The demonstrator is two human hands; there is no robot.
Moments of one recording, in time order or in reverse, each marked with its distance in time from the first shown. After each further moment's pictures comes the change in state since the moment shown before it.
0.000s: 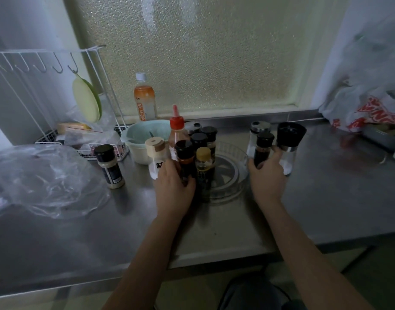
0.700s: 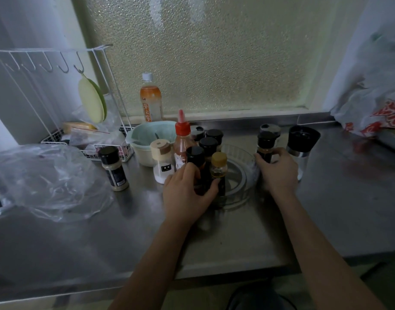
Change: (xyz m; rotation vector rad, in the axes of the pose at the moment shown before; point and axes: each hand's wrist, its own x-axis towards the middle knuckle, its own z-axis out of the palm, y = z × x) left_hand -0.003 0.011 -0.002 0.074 0.033 0.267; right_hand 0.031 -0.002 0.000 0.094 -0.064 0.005
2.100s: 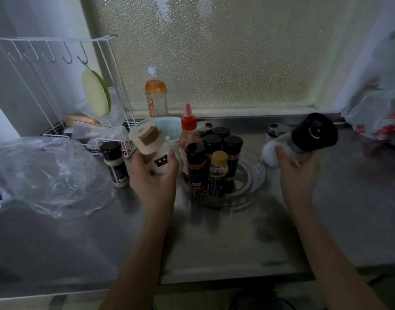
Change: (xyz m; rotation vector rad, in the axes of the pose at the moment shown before) left_hand 0.022 -0.023 -0.021 -0.352 0.558 -0.422; right_hand -0.007 -0.002 -0.012 0.393 0.144 -0.128
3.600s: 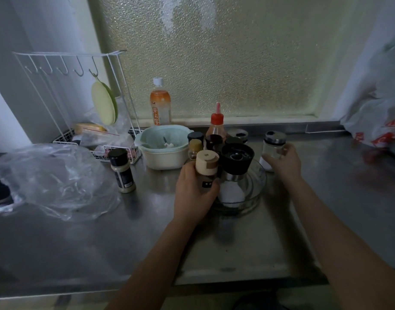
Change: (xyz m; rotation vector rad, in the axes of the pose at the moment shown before) left_hand -0.033 -0.008 0.025 0.147 -0.564 0.186; right_hand 0.062 0.047 0.032 -0.259 -0.298 0.240
